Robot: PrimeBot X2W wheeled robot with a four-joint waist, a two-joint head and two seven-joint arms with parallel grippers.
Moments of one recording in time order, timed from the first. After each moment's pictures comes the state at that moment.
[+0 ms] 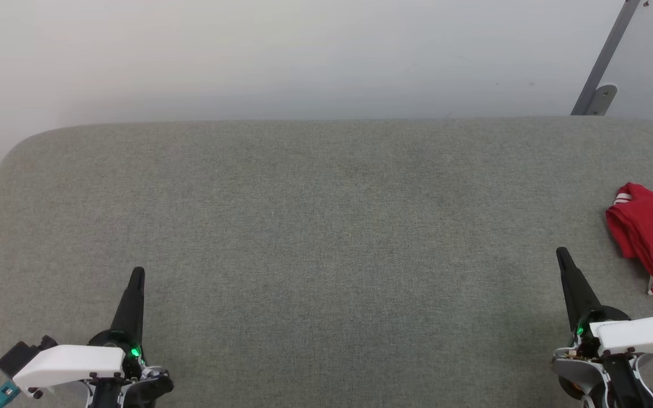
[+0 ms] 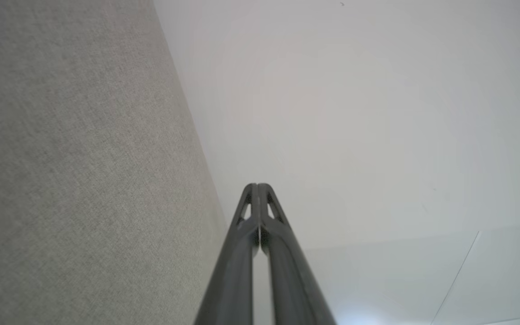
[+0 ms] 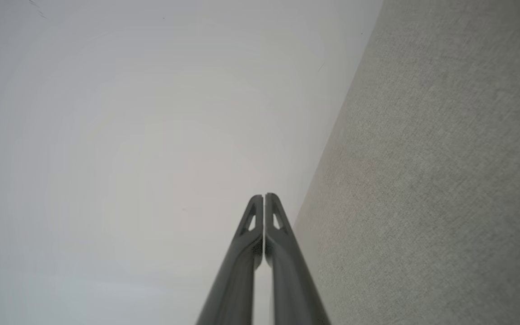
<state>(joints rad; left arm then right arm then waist) -0.07 0.08 0.09 0.22 -1.49 -0.13 0.05 -0.09 -0.07 -0.11 0.22 1.47 0.13 0.09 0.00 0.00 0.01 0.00</state>
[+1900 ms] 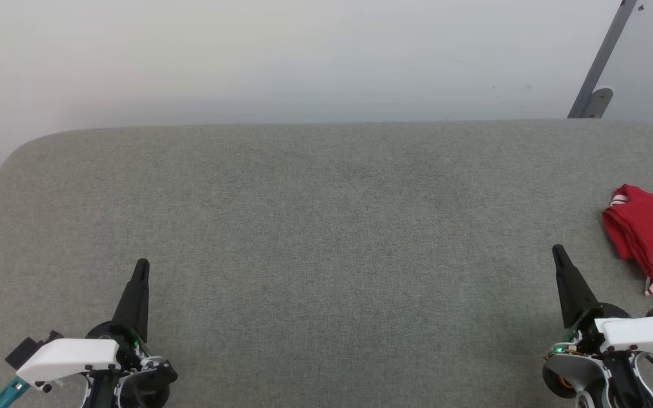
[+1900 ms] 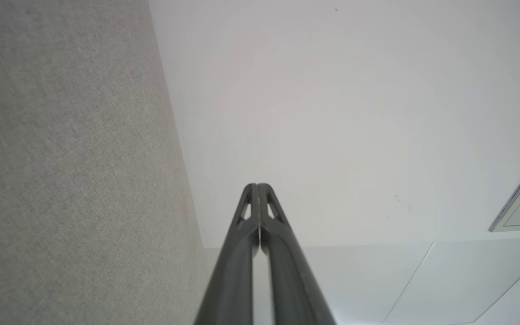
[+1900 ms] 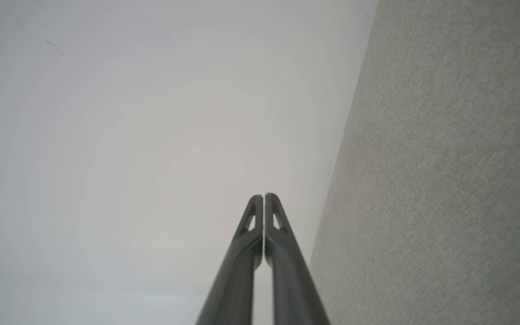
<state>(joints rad) -0.10 0.06 0.10 0.25 -1.63 -0.13 0.11 -0.11 -0.05 -0.11 0.25 1.61 0.13 0.11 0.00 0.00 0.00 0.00</state>
